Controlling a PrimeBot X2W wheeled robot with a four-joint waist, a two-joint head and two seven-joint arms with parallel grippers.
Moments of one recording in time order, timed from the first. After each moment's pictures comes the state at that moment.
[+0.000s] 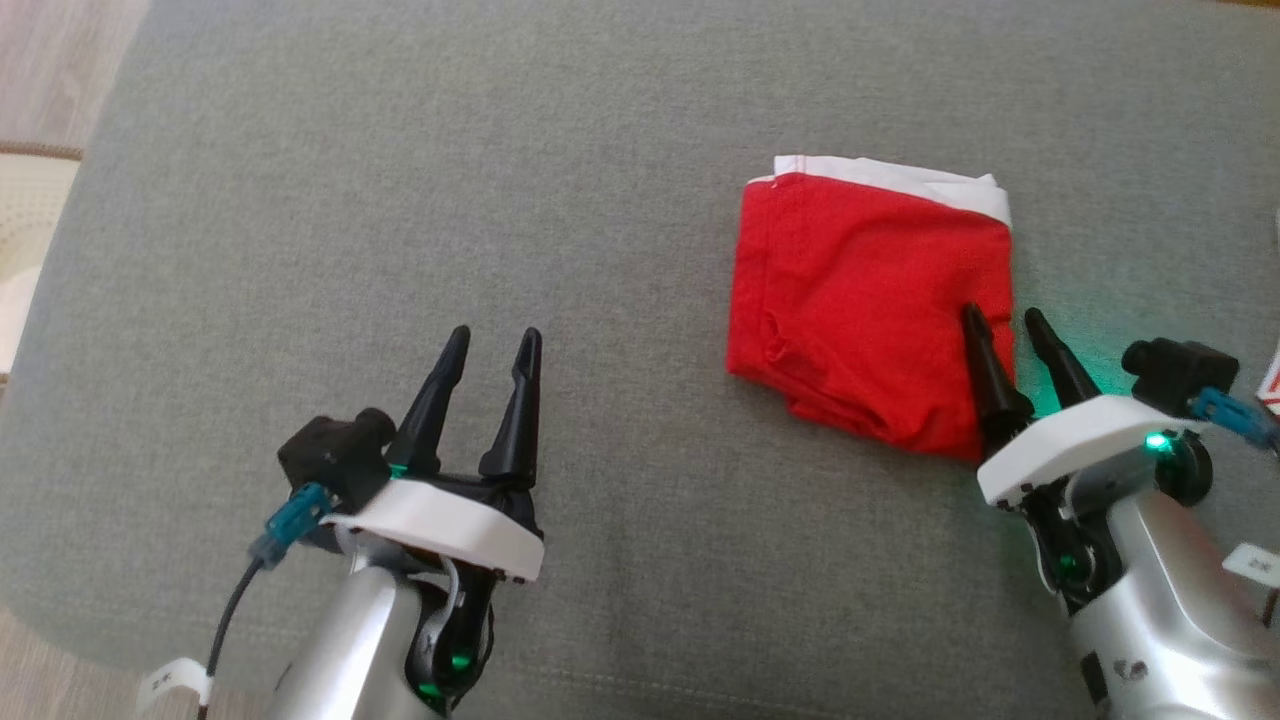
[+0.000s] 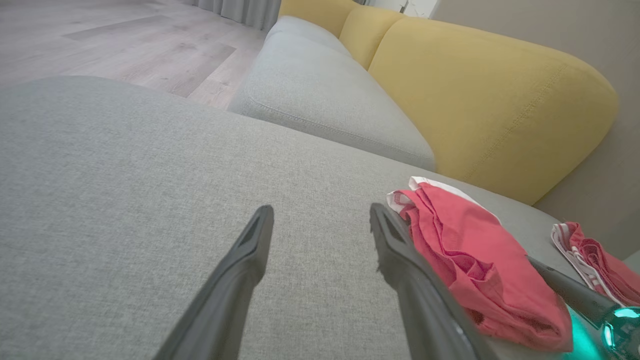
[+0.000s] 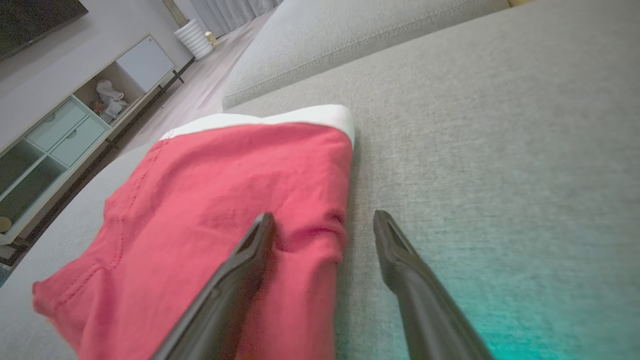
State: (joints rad) left arm -0.19 0.04 -0.37 0.22 -0.44 -0.02 -0.25; right arm -0.34 -0.17 0.16 0.52 0.54 0.13 -0.04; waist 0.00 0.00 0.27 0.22
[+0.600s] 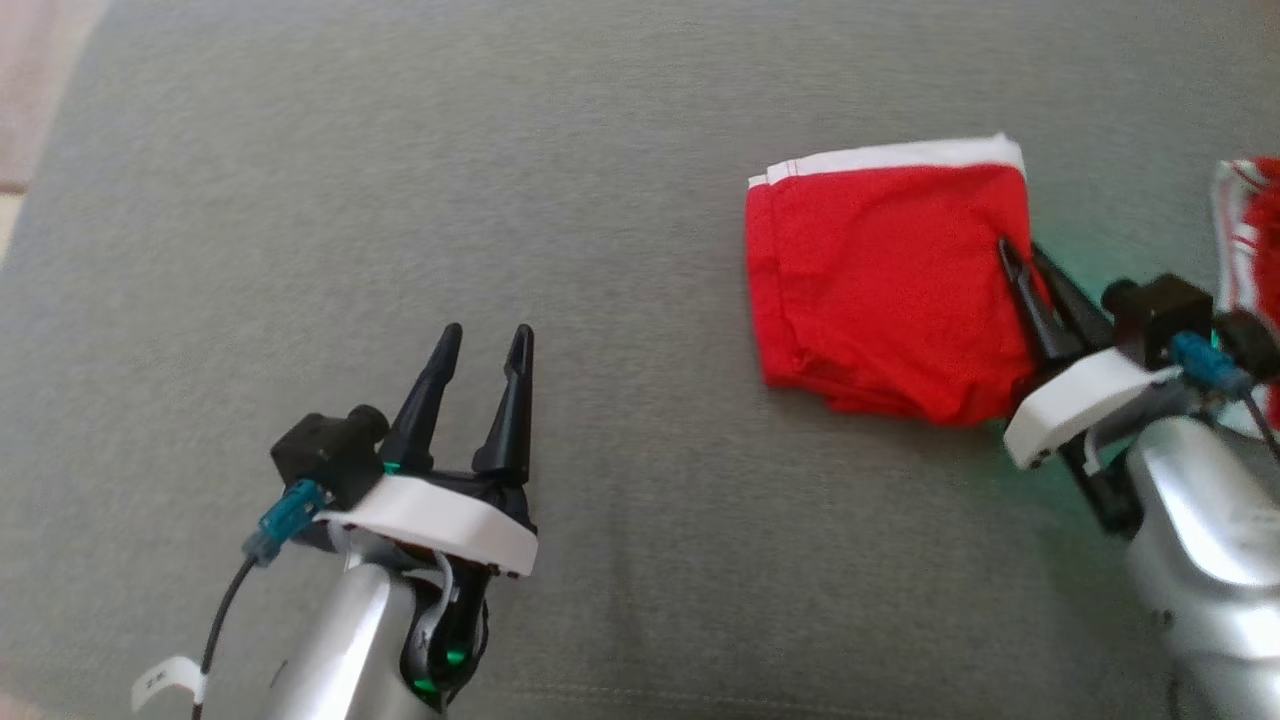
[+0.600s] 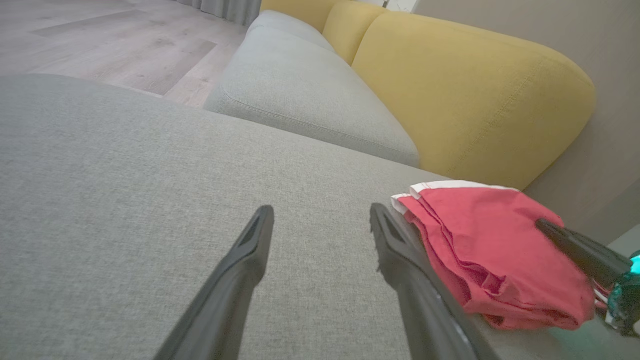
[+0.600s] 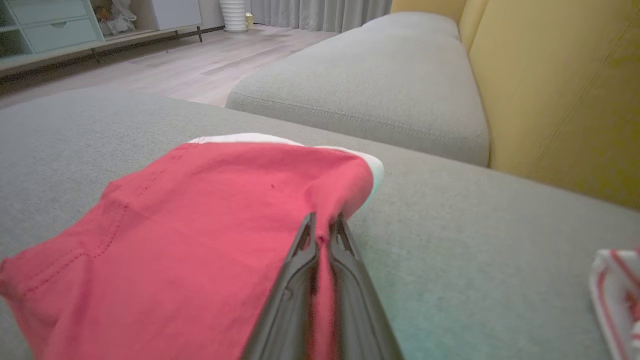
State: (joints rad) left arm -0.20 0.04 -0.36 0.22 -0.44 -0.02 -0.25; right arm -0.47 -0.31 0.31 0.59 0.21 0.13 -0.19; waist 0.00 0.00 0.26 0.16
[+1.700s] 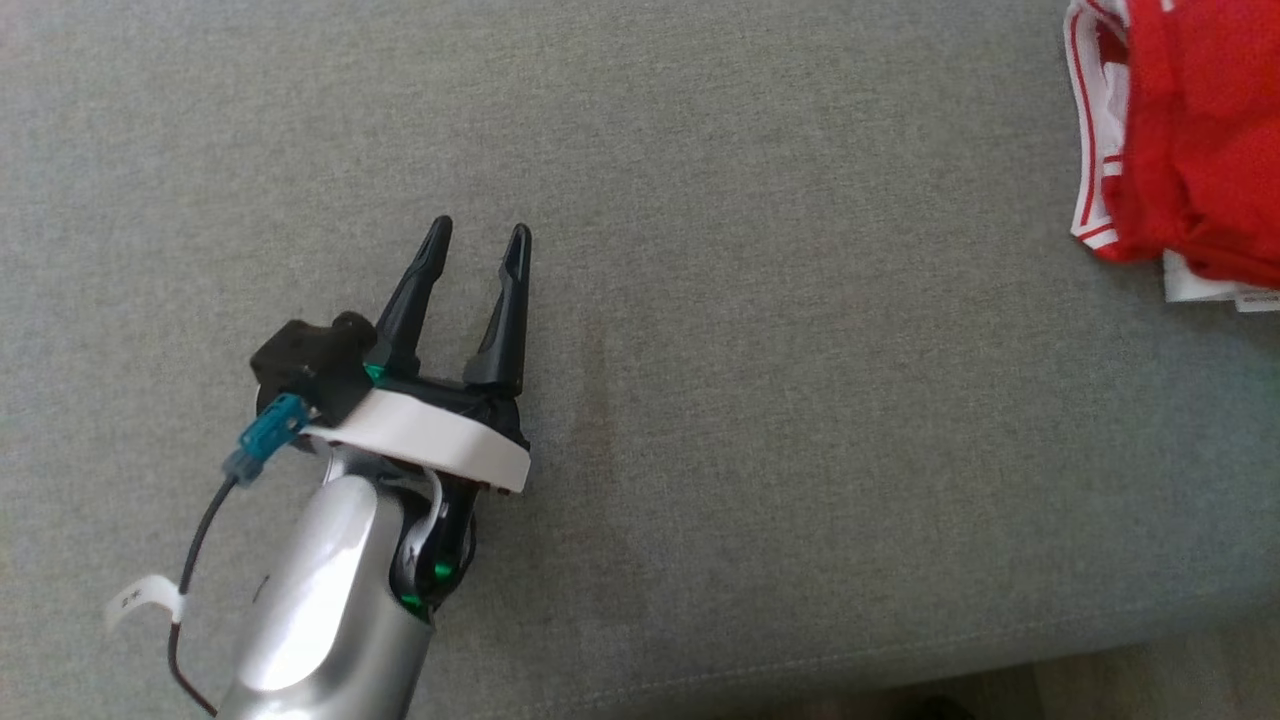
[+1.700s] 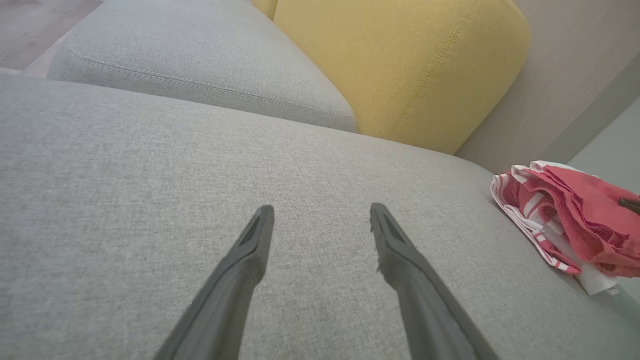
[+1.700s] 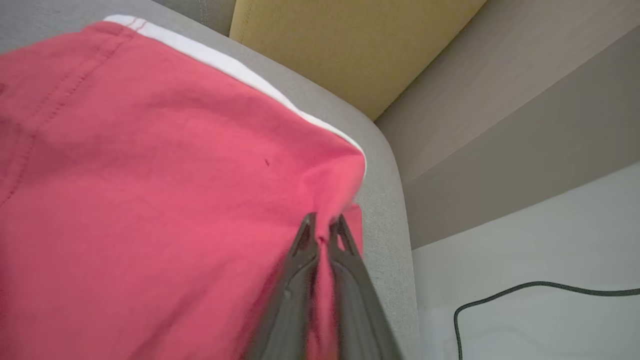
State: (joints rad) left arm -0.34 0.04 -0.34 0.24 -0.38 -0.06 -0.25; right arm -0.61 -0.80 0.29 0.56 0.31 0.13 0.05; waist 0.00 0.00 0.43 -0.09
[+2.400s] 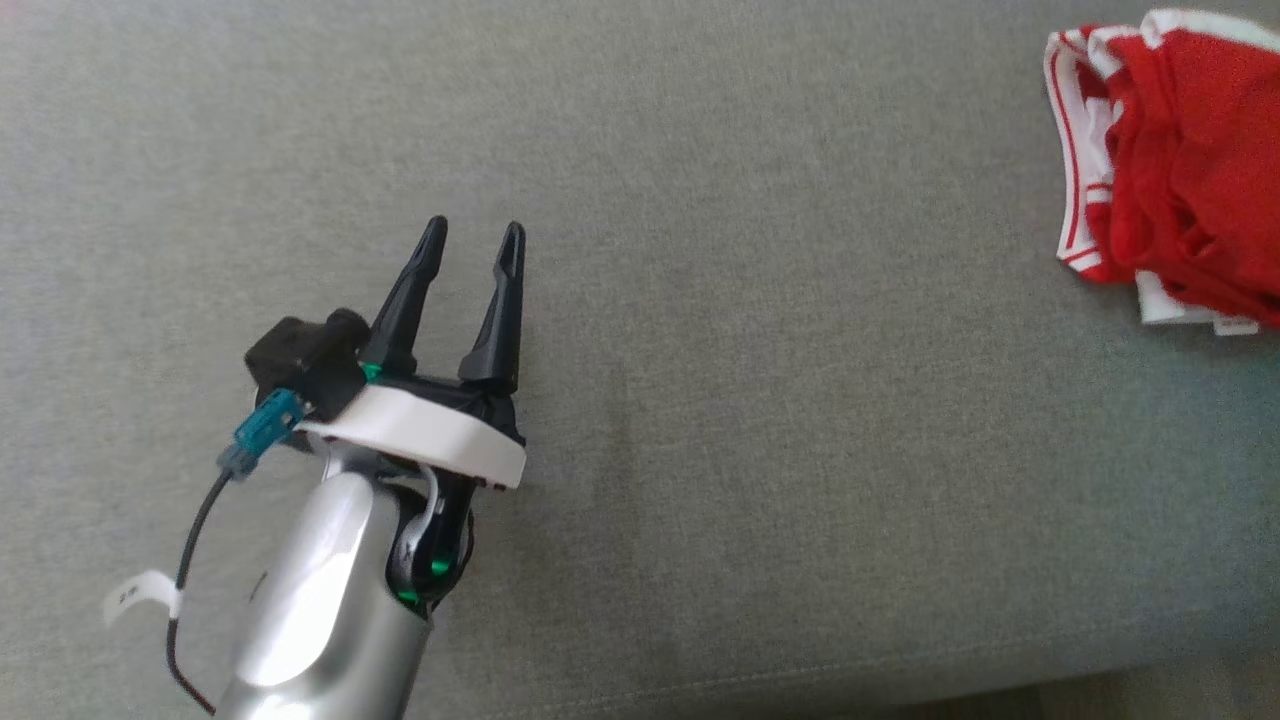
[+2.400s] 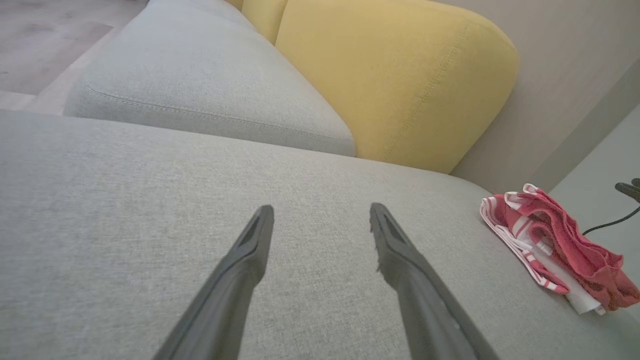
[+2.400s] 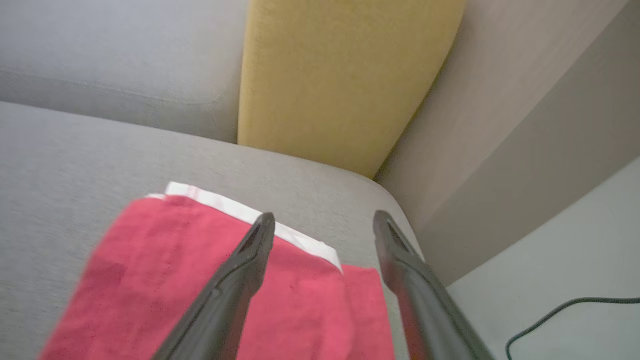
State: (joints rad) left arm -0.35 0.04 -0.33 0.26 -0.40 -0.06 -0.25; right arm -0.61 -0.68 0.15 0.48 0.38 0.13 0.08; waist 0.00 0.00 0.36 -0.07
